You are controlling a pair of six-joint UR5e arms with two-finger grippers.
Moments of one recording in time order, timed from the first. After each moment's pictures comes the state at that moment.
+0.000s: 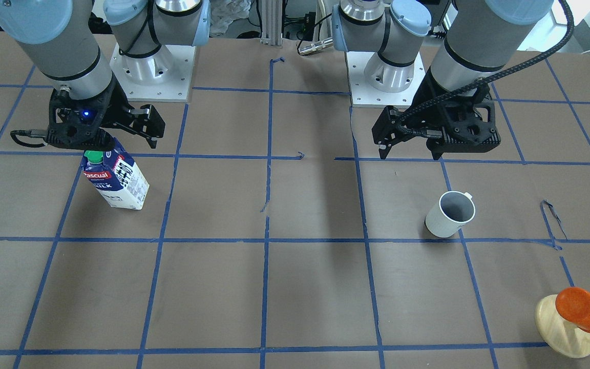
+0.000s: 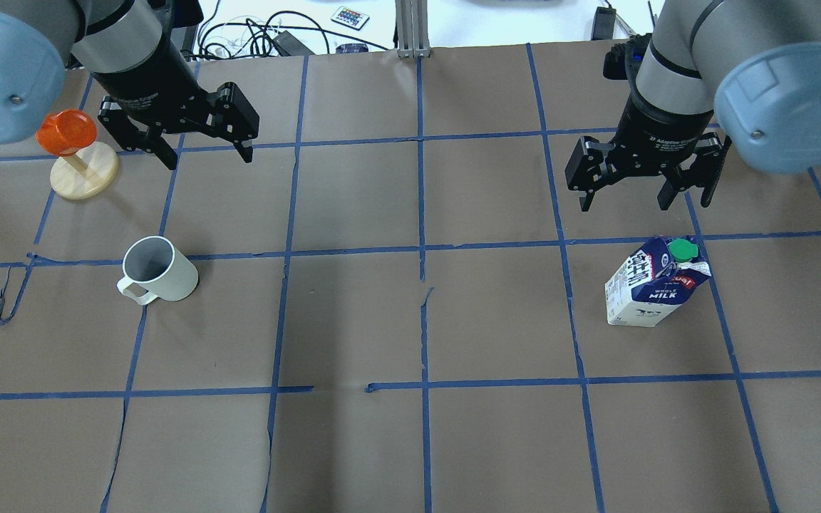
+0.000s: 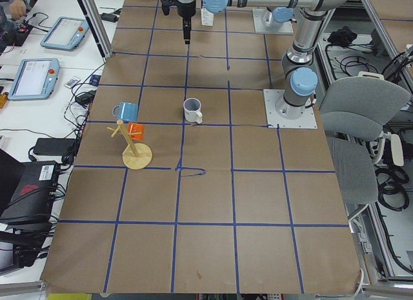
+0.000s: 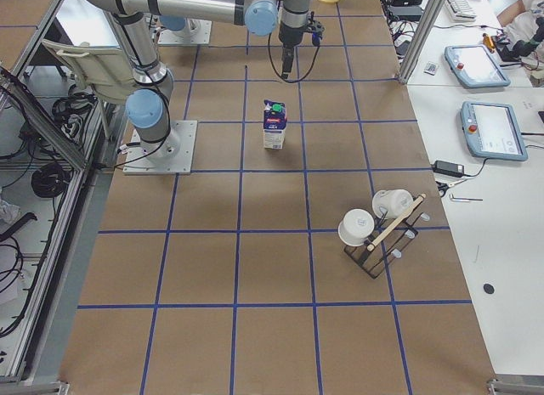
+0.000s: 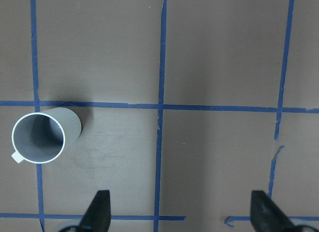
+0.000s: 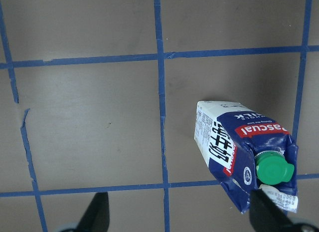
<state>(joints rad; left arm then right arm) -1.56 -1.64 -1.53 -1.54 1.53 -0.02 1.56 -1.55 1.67 -1.59 -1.59 0.04</state>
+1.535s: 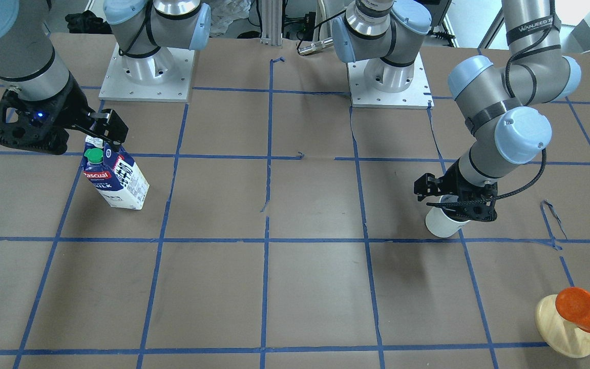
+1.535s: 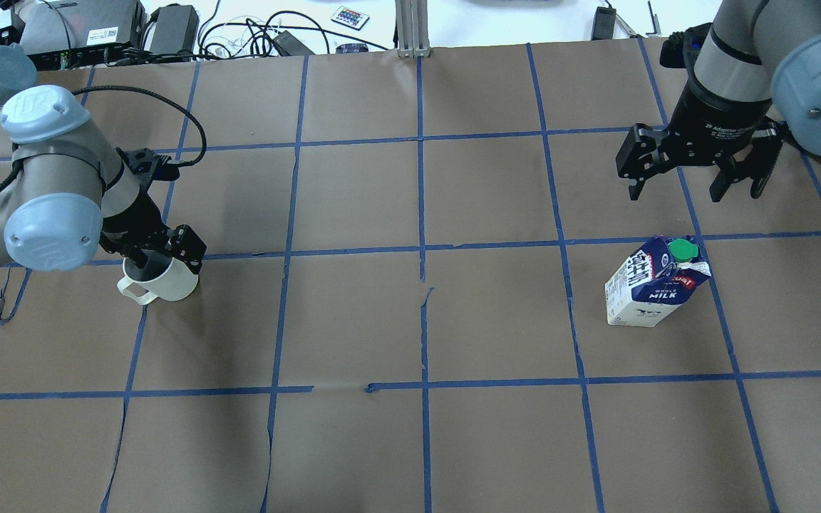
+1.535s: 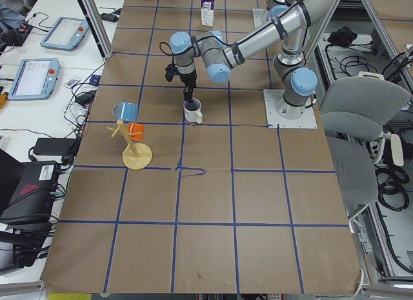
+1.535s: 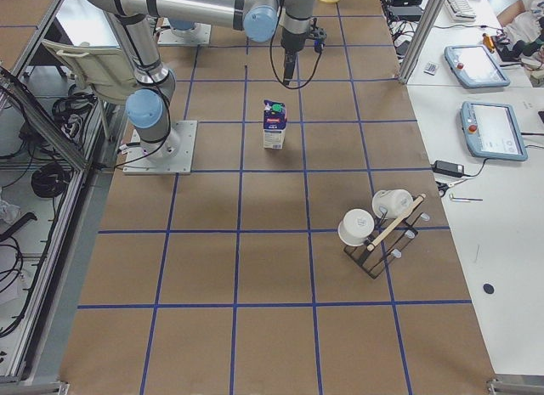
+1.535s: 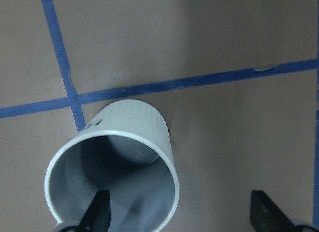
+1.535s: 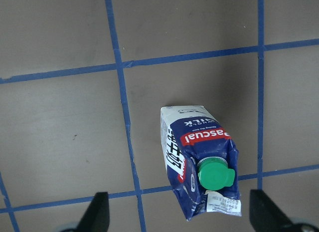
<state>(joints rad) -1.29 -1.77 -1.97 -1.10 1.63 0.42 1.46 -1.56 1.67 -1.59 -1.64 0.01</state>
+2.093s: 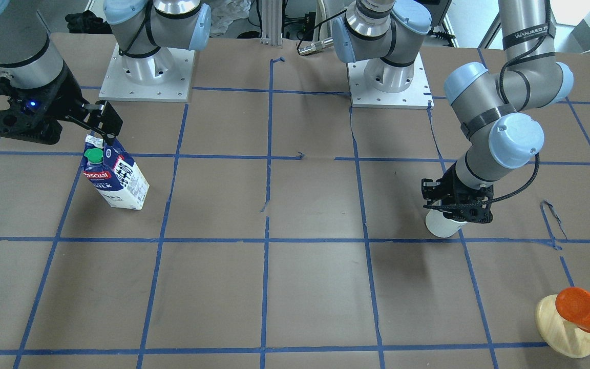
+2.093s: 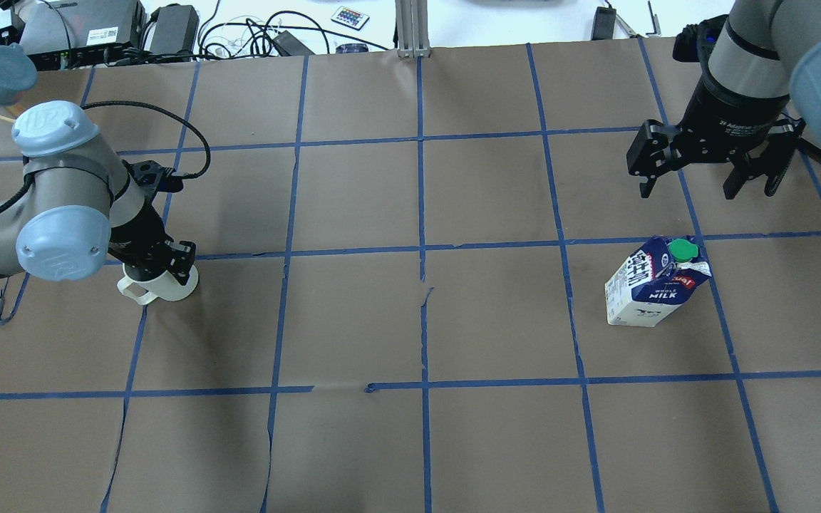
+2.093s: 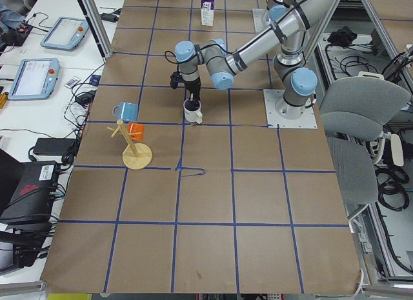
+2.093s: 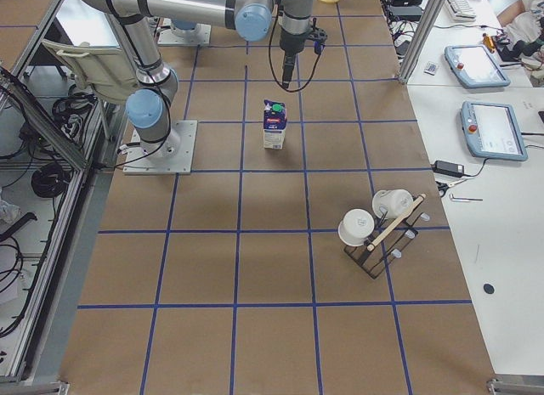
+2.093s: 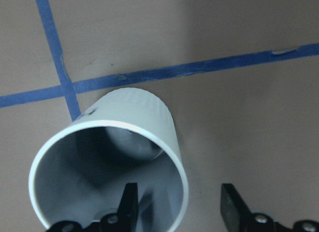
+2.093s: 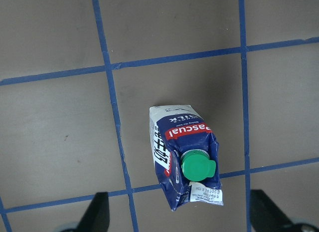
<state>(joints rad) -1.29 -1.79 -1.98 -1.07 1.64 0.43 1.46 -1.58 1.67 -1.57 -1.65 0.01</state>
